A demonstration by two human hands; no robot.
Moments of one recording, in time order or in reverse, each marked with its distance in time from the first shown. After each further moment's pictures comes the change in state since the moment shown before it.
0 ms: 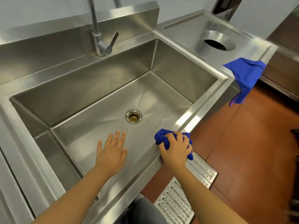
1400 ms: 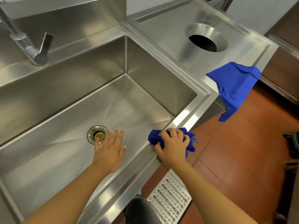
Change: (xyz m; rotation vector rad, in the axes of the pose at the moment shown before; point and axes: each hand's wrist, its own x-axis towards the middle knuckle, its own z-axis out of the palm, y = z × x) left_hand 0.203 0.166 -0.014 -0.031 -0.074 0.014; right_hand 0.228 0.130 -0.035 -0.107 -0.003 -0.254
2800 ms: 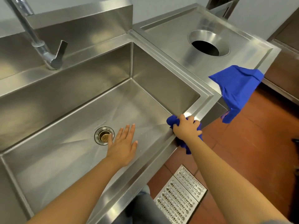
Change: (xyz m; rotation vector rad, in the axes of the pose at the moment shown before) left_hand -0.006 0.023 -0.016 -0.088 0.031 0.012; right_hand 0.065 0.011 -0.026 0.089 -0.294 0.472
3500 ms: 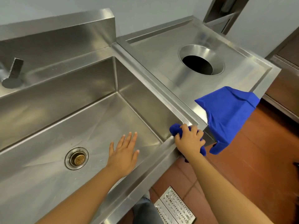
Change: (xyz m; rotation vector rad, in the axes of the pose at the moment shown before) left_hand 0.123 0.110 0.001 -0.018 -0.021 -0.011; right_hand 0.144 0.062 -0.045 -0.074 0.182 -0.119
